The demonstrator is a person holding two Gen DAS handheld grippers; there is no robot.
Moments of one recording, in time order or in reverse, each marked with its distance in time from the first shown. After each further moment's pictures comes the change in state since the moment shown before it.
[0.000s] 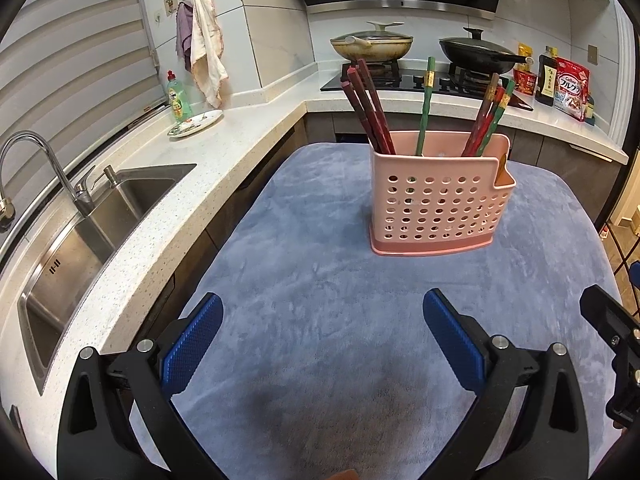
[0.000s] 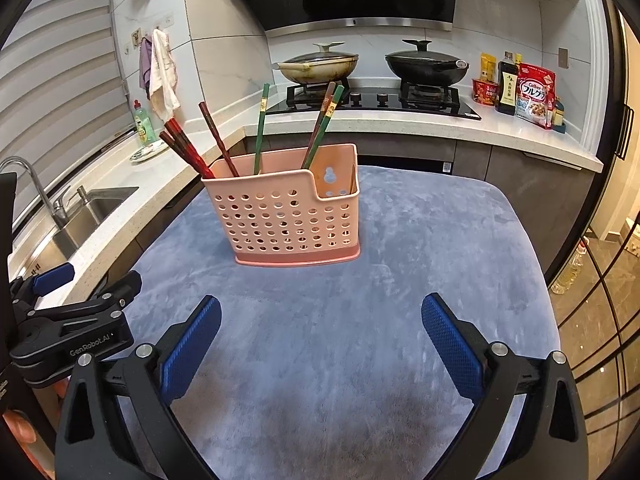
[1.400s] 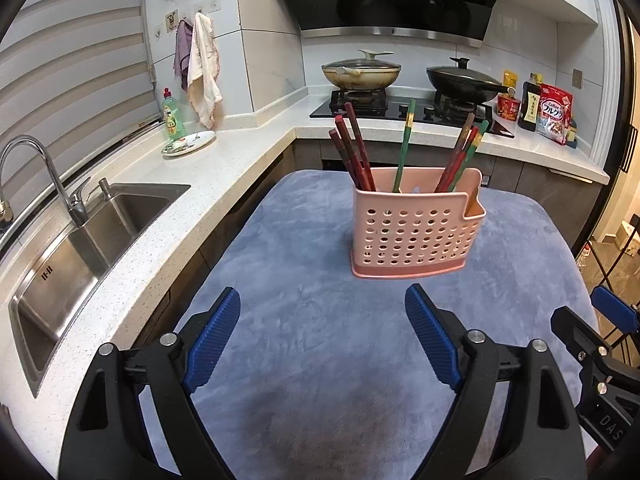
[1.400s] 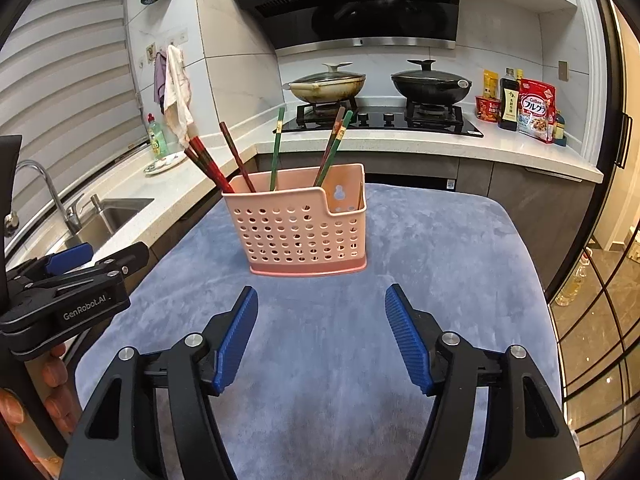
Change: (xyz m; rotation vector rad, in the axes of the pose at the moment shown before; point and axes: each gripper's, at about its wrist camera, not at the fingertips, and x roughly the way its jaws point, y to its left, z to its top) left arm -0.034 0.002 0.005 -0.020 -0.080 -0.062; right arm -0.028 0.005 -0.009 -0.019 -0.061 0.033
